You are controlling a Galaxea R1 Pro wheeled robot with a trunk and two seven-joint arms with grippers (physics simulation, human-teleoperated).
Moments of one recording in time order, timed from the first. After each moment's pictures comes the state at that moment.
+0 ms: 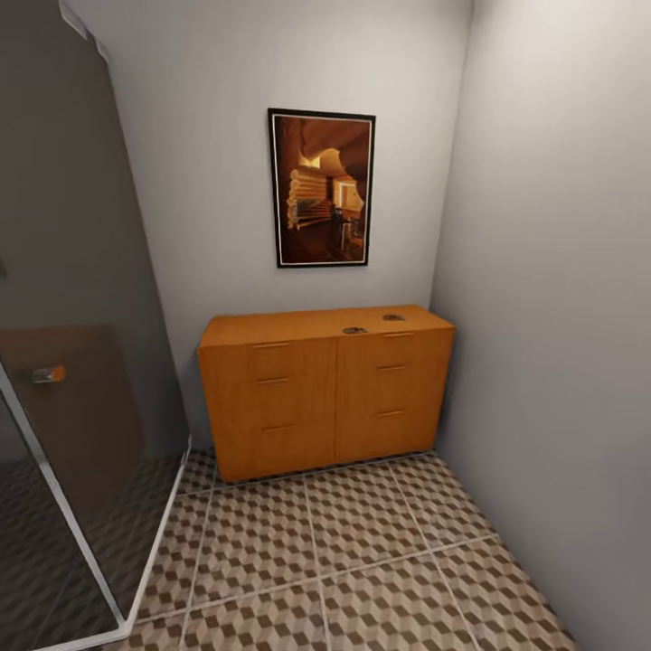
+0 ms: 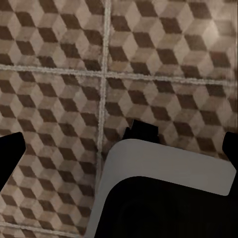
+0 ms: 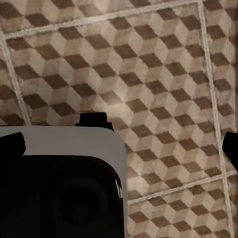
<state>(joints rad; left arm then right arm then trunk) -0.18 0.03 -0.11 -0.02 0.35 -0.08 0.15 -0.12 -0.03 -0.13 0.03 0.13 -0.22 -0.10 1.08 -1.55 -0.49</state>
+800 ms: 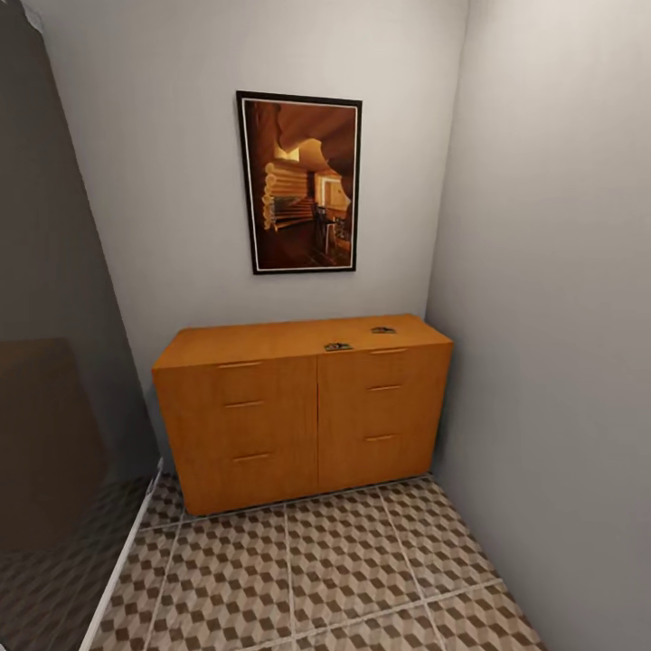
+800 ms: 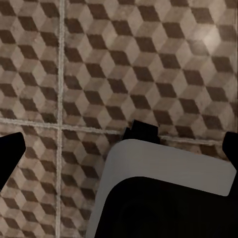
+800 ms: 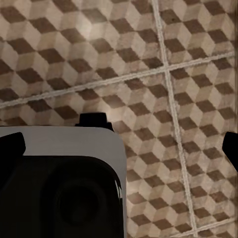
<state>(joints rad) -0.18 0.03 -0.11 -0.02 0.35 -0.08 0.15 -0.12 -0.03 -0.13 0.03 0.13 -0.22 -0.10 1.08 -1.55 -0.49</state>
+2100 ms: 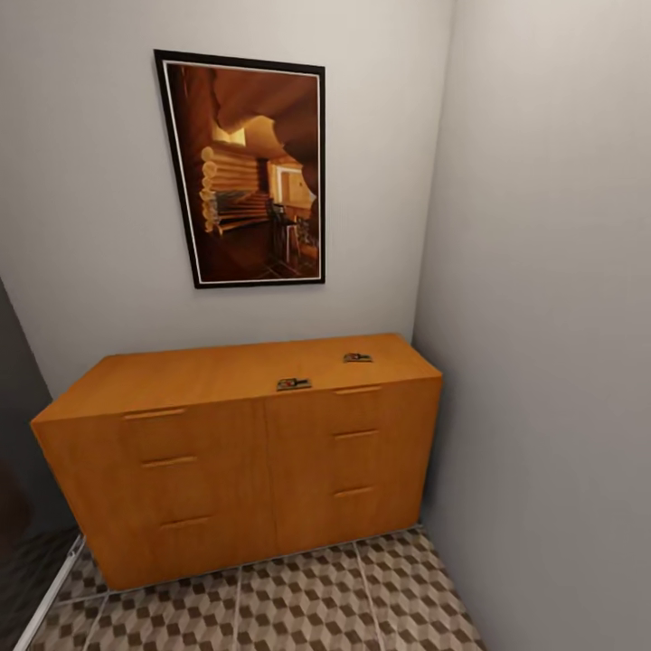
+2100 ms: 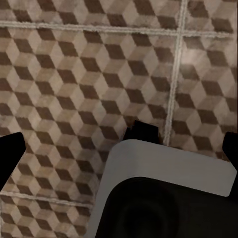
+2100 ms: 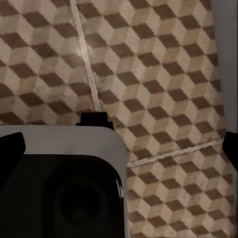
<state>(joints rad) -0.18 0.03 -0.11 -0.02 0.35 -0.08 0.15 -0.12 -0.03 -0.13 0.03 0.14 -0.21 -0.10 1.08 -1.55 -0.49</state>
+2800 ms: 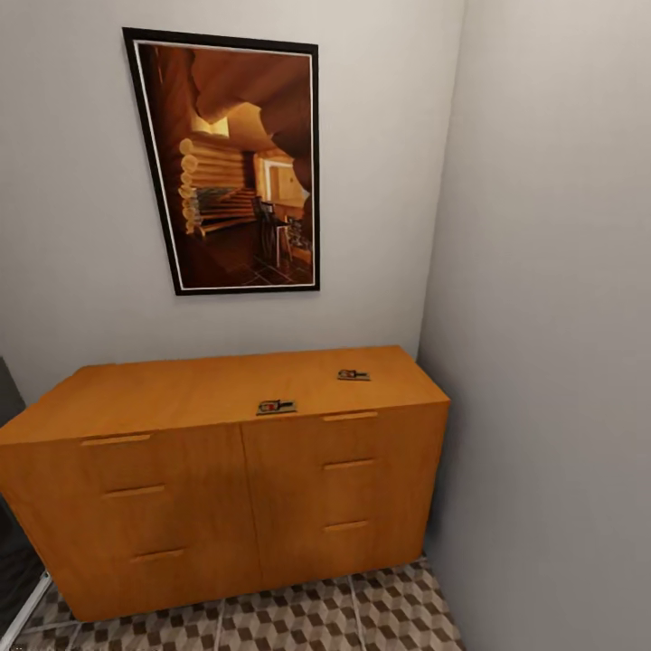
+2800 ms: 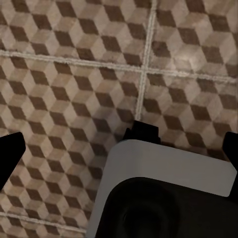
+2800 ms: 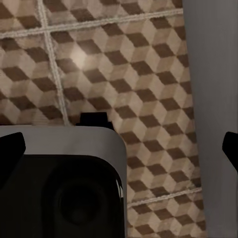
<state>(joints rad) -0.18 0.03 -0.11 -0.02 0.35 -0.08 0.15 -0.12 -0.03 -0.13 0.03 0.14 -0.21 -0.10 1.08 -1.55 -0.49</state>
